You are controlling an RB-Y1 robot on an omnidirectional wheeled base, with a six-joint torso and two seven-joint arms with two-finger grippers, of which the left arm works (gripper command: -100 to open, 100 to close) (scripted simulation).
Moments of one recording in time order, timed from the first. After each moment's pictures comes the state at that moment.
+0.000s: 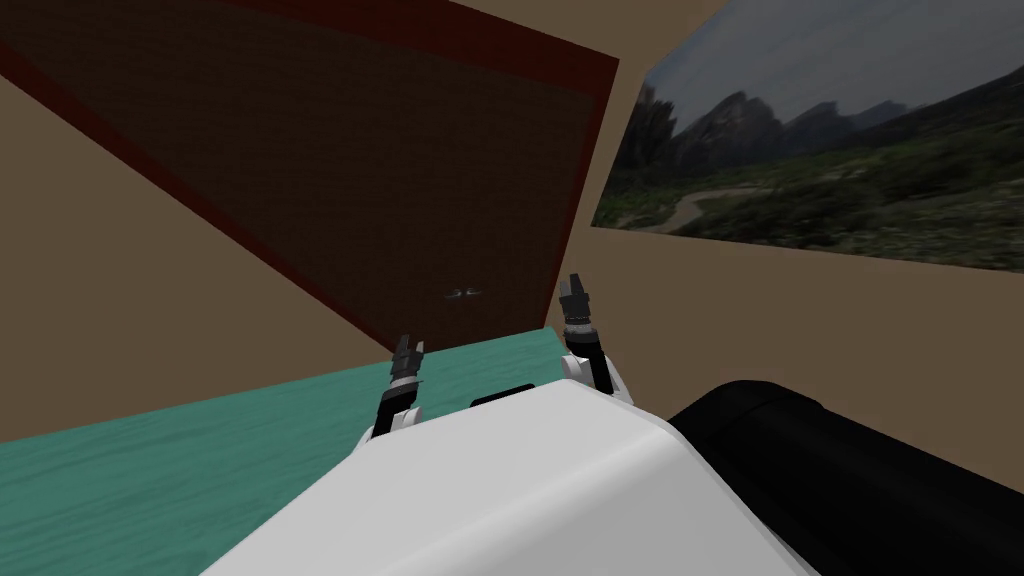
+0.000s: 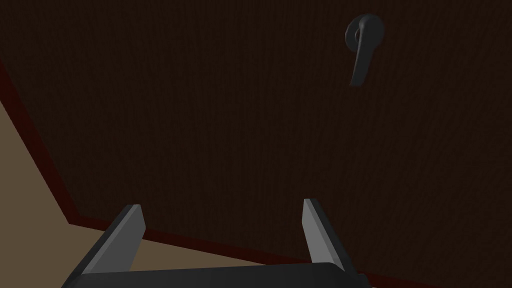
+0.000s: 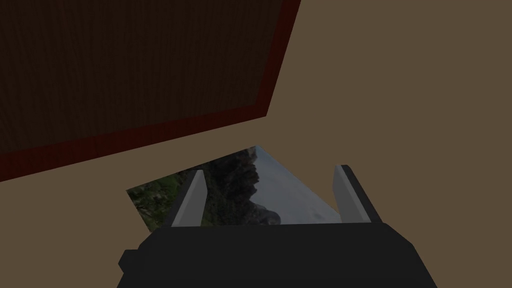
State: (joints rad) arm 0.29 0.18 0.08 -1.44 0.08 -0.65 0.17
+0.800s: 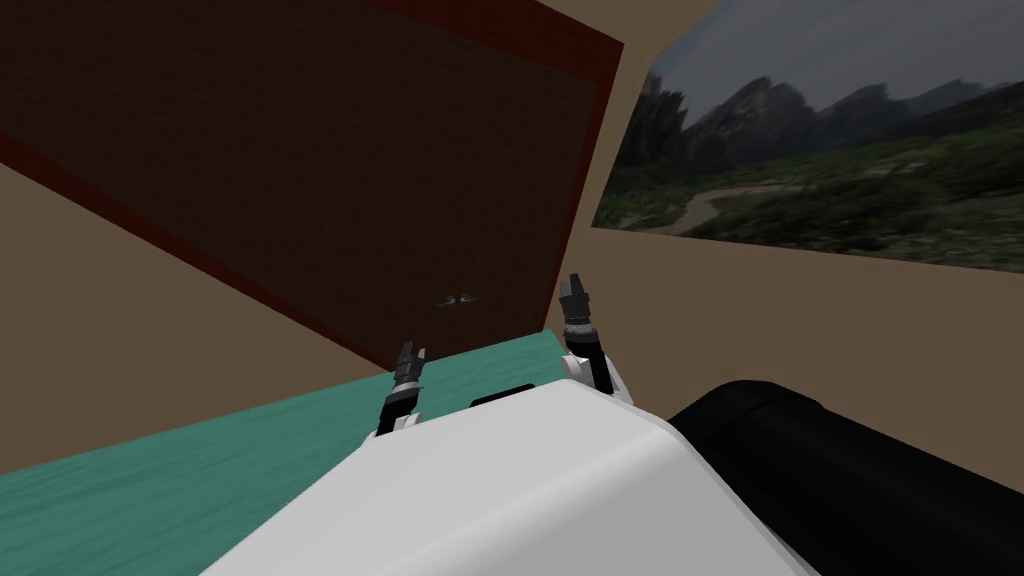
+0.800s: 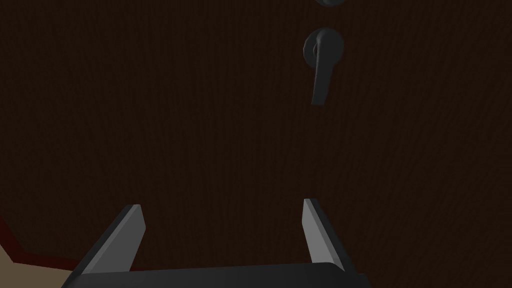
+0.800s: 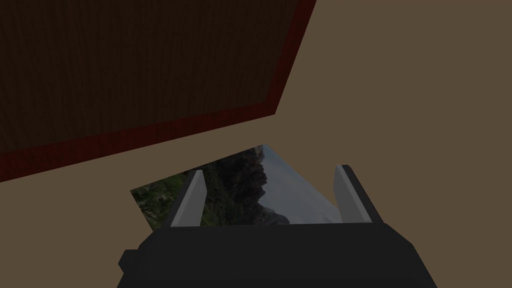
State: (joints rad) arm 0.24 0.20 0.08 -1.25 0.08 -0.71 0.18
